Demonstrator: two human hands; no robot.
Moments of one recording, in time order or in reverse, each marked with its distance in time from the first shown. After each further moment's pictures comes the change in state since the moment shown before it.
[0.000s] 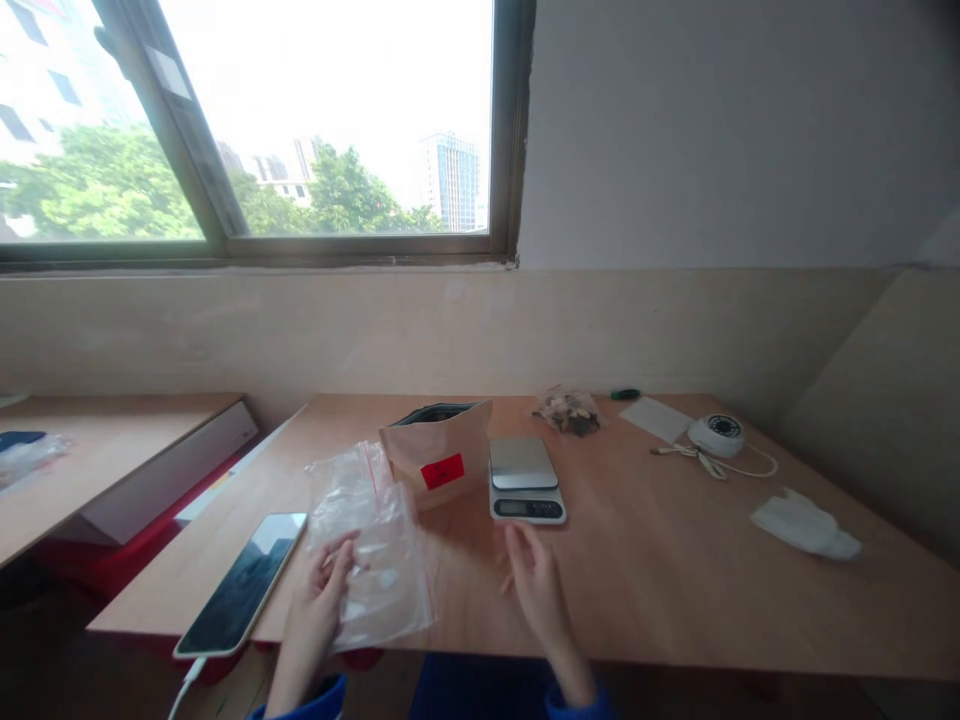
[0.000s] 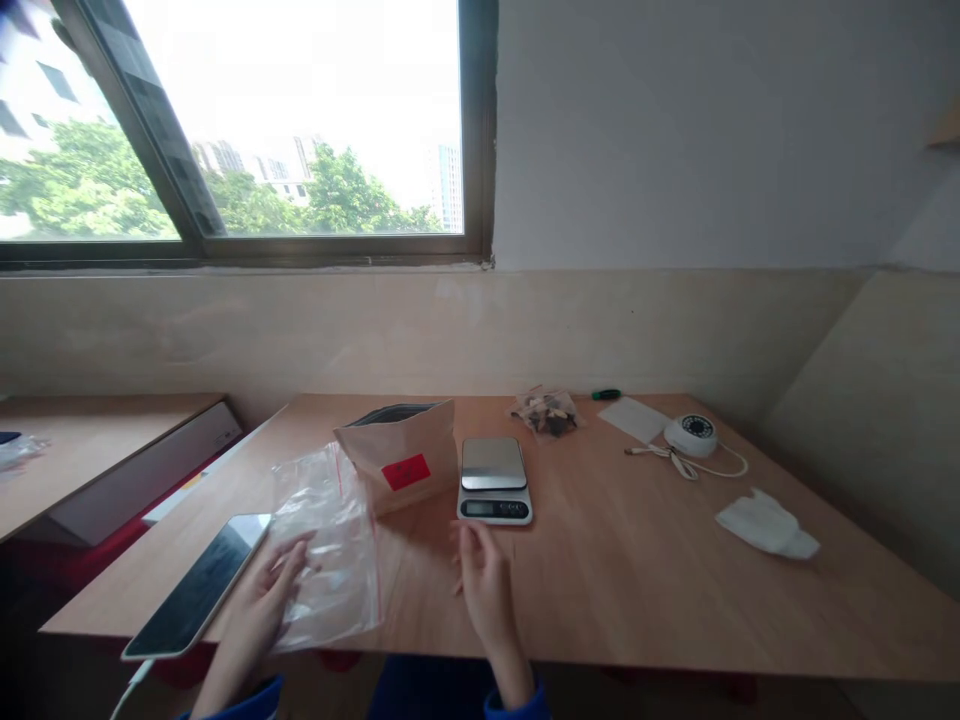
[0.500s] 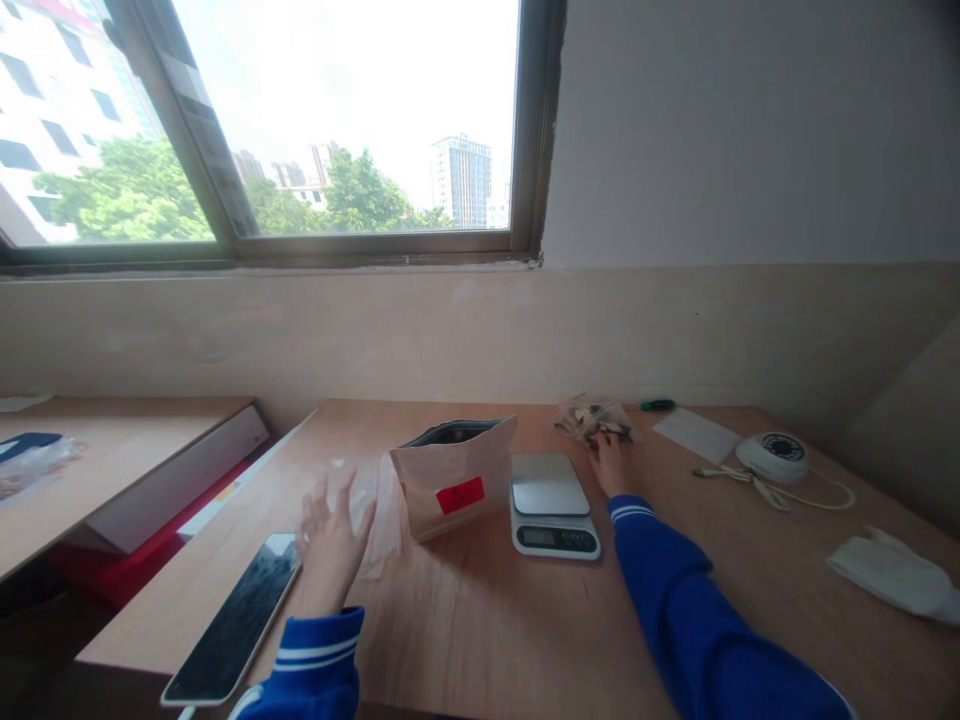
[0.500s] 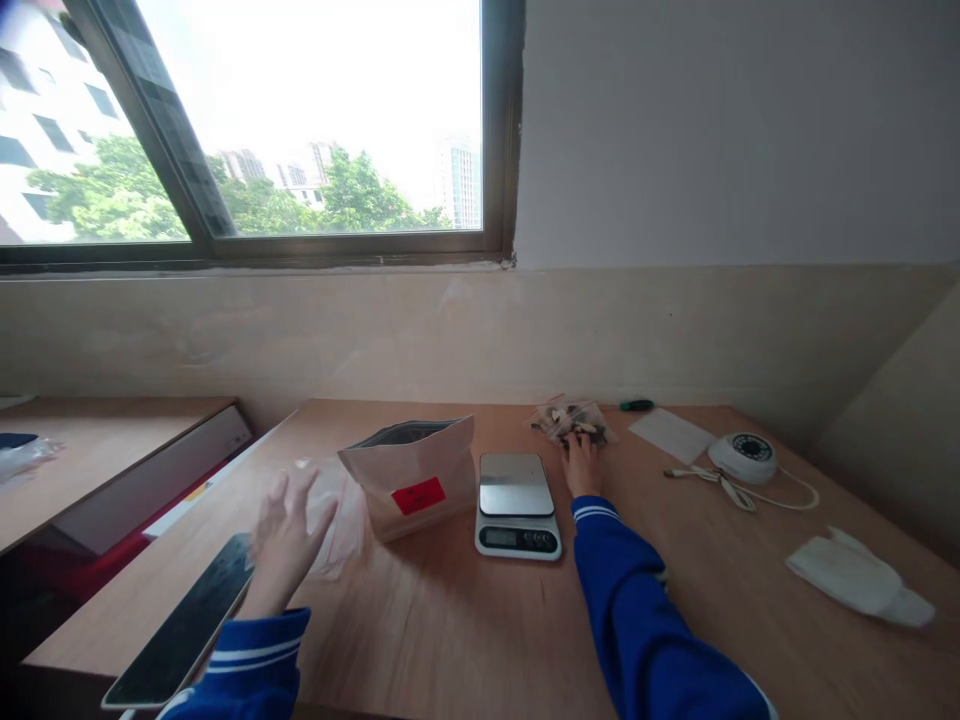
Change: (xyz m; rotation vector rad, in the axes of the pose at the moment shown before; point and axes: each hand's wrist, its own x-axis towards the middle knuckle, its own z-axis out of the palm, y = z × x) left_hand 0.101 0.001 0.015 1.057 0.363 0.378; right_hand 0.240 0.069 -0.116 -1.066 0.294 -0.275
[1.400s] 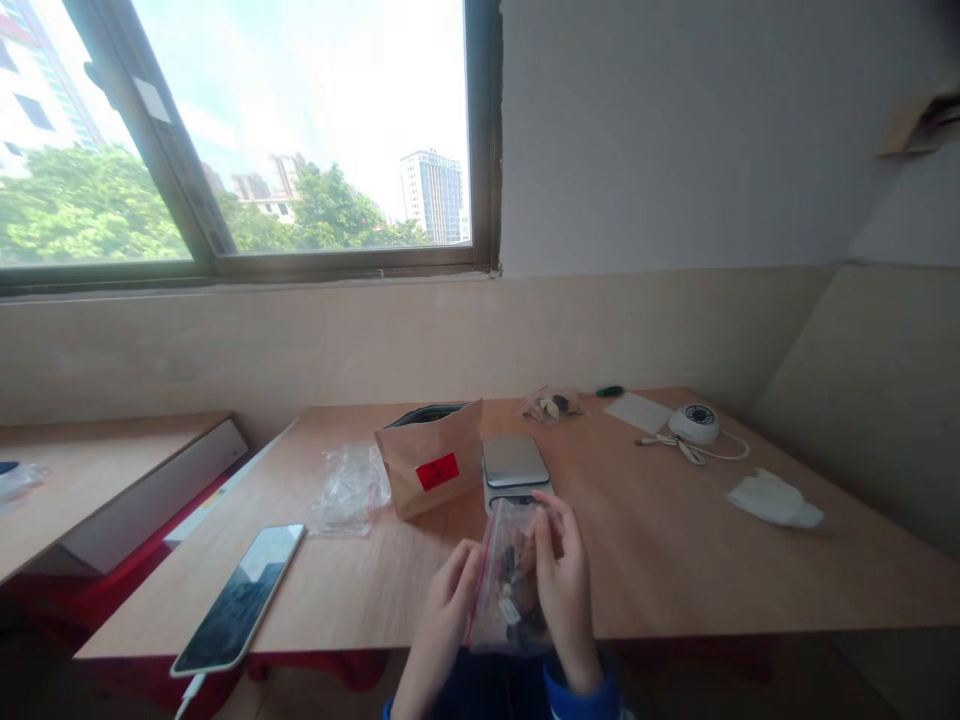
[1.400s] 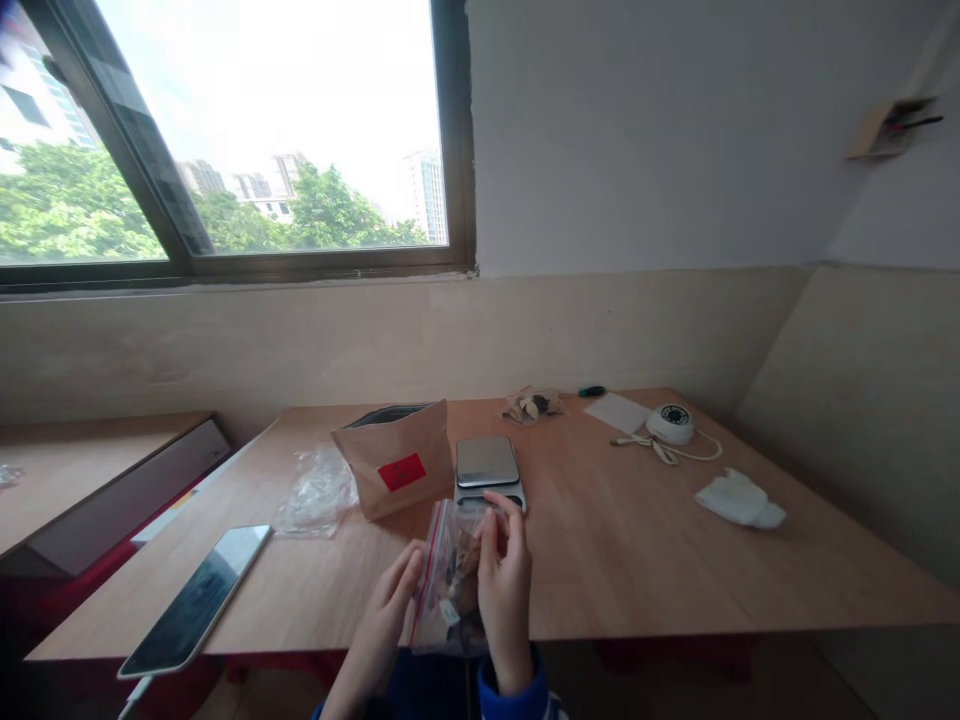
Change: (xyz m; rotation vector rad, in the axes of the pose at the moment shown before) left_hand -0.154 0.100 -0.040 -1.244 -0.775 0.075; right_hand -0.206 -0.164 -0.147 1.048 0.104 0.275
